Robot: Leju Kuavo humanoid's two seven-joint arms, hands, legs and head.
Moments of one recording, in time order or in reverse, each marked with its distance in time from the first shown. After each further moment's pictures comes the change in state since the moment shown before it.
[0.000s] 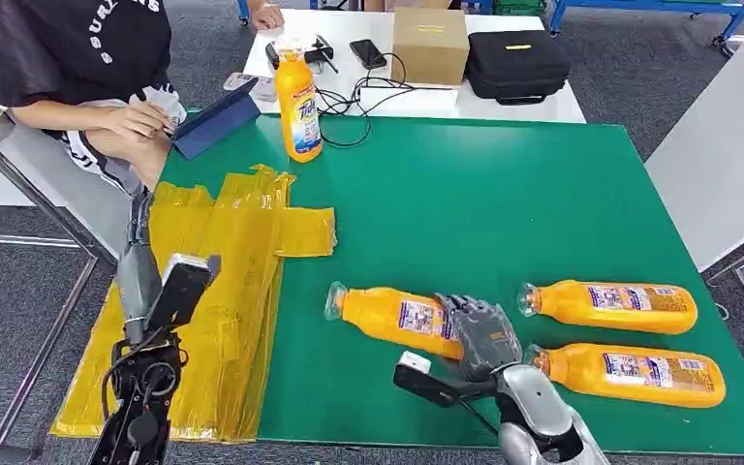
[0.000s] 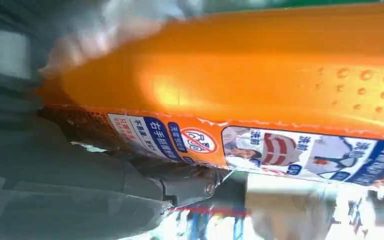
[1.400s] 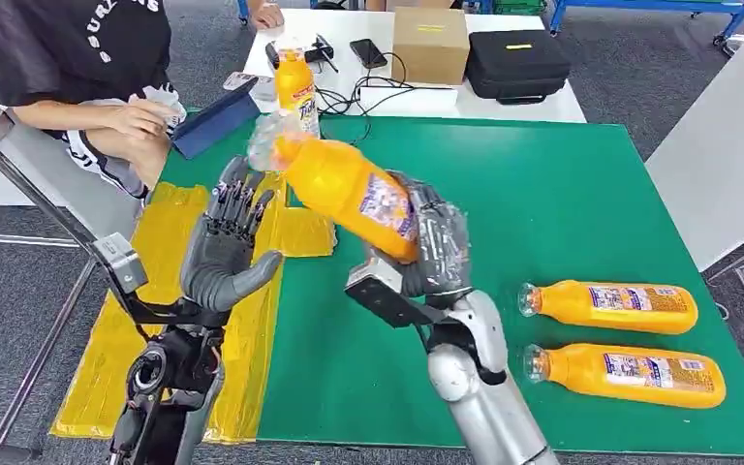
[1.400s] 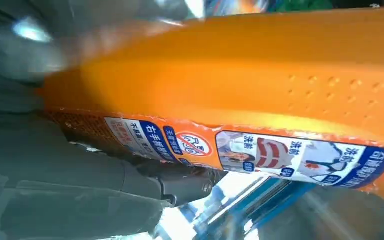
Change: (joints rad) left arm -0.029 -0.033 -0.237 -0.210 0.852 -0.633 0.051; right arm -0.274 0.295 0.062 0.125 -0.248 -0.300 -0.219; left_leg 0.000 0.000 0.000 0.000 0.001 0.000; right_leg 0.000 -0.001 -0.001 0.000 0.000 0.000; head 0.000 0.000
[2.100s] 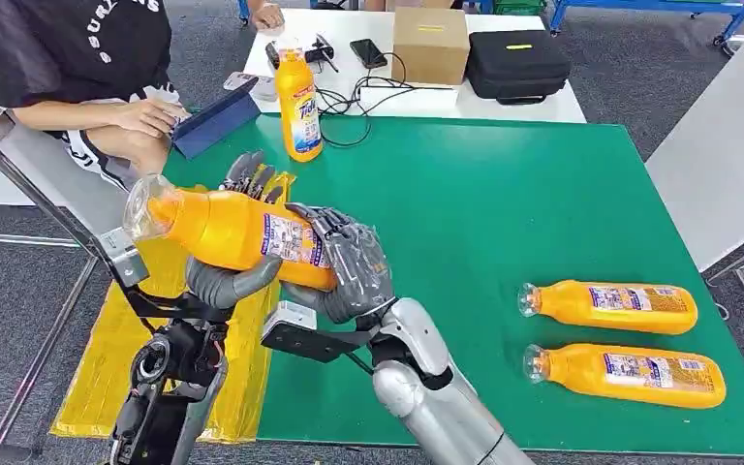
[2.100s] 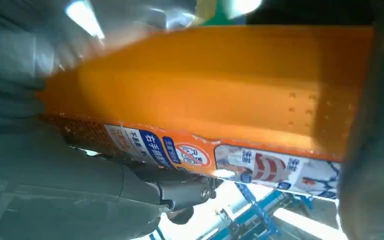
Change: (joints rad) left arm -0.041 0.025 -0.015 0.073 0.065 -0.009 -0.032; right arm -0.067 0.027 0.248 0.116 -0.044 0.069 0.001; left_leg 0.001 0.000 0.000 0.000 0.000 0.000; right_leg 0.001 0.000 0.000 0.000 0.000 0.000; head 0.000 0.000
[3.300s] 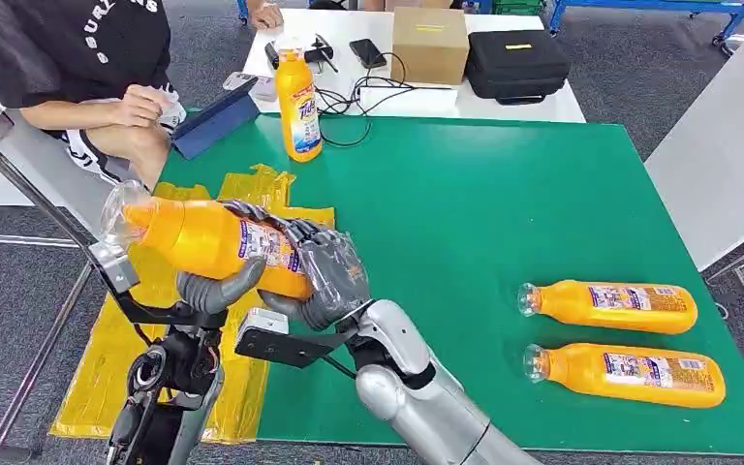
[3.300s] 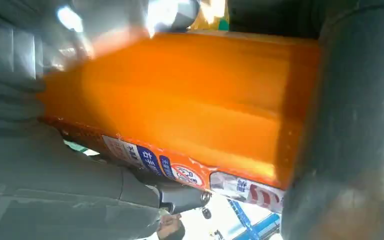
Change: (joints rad) left arm 0.032 0.016 0.014 0.009 0.040 0.055 -0.002; right arm -0.055 0.001 0.104 0.076 -0.029 0.010 0.068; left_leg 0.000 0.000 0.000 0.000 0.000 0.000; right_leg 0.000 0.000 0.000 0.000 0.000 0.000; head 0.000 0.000
